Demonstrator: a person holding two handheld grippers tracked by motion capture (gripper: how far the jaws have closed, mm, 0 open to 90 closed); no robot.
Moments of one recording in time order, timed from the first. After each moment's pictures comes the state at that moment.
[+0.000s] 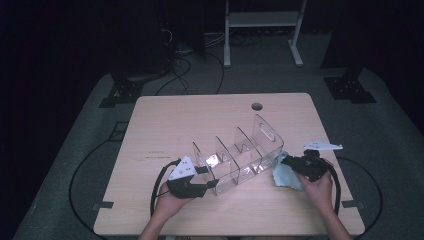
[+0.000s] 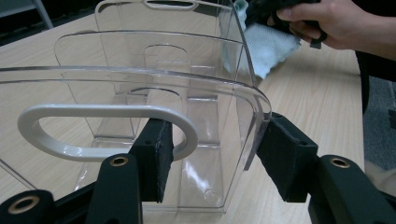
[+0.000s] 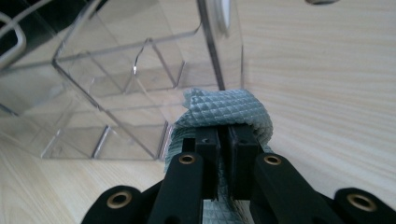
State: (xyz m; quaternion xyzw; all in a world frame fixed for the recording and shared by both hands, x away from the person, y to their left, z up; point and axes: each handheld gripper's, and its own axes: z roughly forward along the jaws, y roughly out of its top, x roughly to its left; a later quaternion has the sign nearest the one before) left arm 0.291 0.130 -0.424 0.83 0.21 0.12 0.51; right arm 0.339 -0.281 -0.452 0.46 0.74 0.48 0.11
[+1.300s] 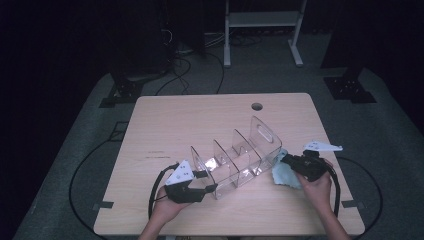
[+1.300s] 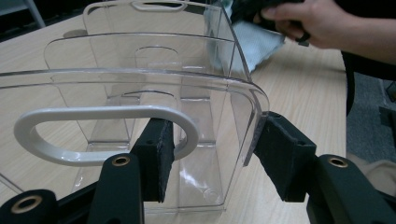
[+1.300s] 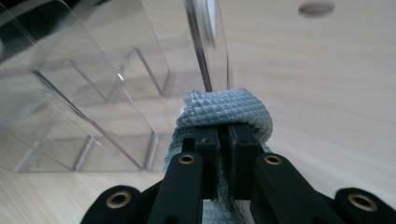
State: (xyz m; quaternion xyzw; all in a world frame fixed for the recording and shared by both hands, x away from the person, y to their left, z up) left arm 0.281 0.133 -0.423 0.83 0.20 0.11 0.51; right arm 0.338 -0.276 -0.455 0.46 0.74 0.48 0.13
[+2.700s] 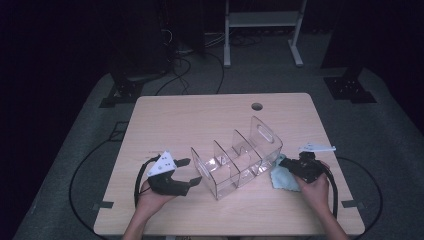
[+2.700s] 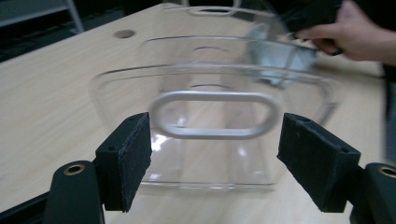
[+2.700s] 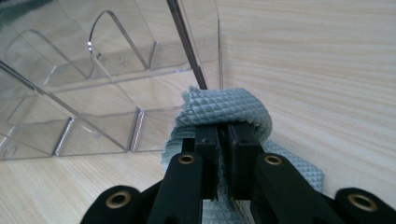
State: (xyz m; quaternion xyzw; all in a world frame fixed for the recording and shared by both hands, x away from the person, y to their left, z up) left arm 0.299 0.175 -0.411 0.82 0.24 0.16 0.50; right arm 0.345 -0.275 -0.471 0.48 0.75 0.45 0.11
